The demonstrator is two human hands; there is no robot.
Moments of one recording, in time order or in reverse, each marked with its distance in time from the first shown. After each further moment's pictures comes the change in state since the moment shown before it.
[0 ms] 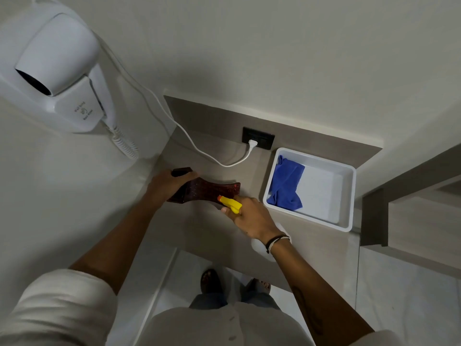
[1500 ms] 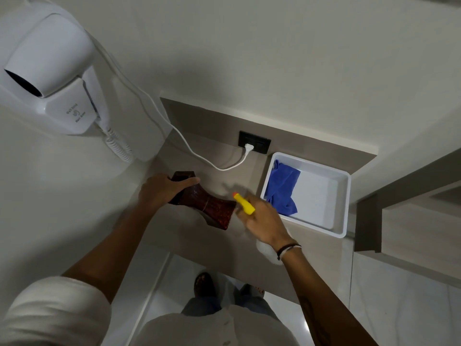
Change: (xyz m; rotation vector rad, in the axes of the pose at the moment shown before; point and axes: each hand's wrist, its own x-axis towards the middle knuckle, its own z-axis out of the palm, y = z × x) left_hand -0.014 0.011 0.003 0.245 0.112 0.009; right_hand -0.006 0.036 -0.018 0.104 0.125 0.016
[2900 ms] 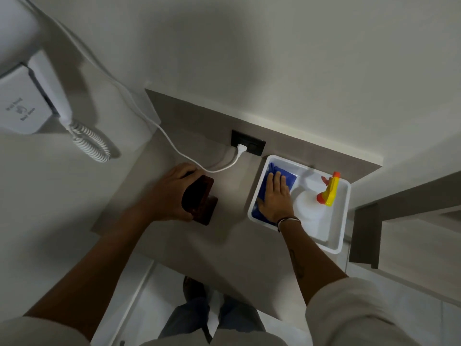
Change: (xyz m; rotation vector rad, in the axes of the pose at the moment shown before) left_hand 0.005 0.033 0.032 0.340 -0.159 0.908; right_hand 0.101 0.110 -0.026 -0.649 -0.108 0.196
